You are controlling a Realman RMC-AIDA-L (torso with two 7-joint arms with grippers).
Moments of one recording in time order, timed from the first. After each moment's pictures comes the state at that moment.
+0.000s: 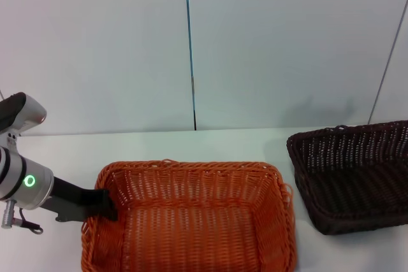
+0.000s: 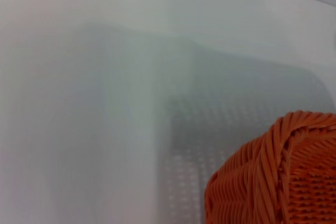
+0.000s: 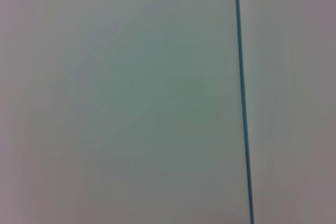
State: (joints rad) left arm -0.89 -1.93 -2.35 -0.51 2.58 -1.20 0.42; right arm 0.00 1.97 1.56 1.96 -2.93 0.56 -2.83
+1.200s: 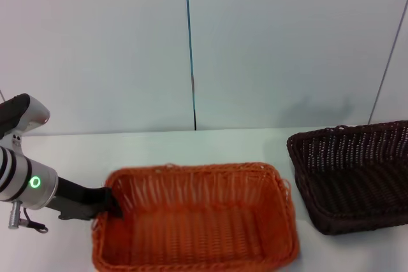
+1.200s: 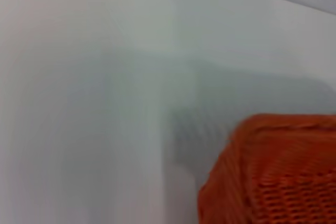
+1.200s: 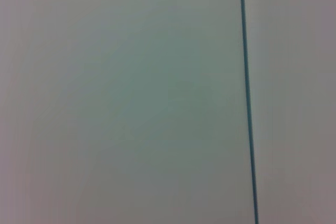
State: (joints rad) left arm -0.89 -1.94 -2.33 -0.49 2.58 -1.14 0.42; right arm 0.00 1.97 1.55 1.98 -2.93 0.57 -2.83
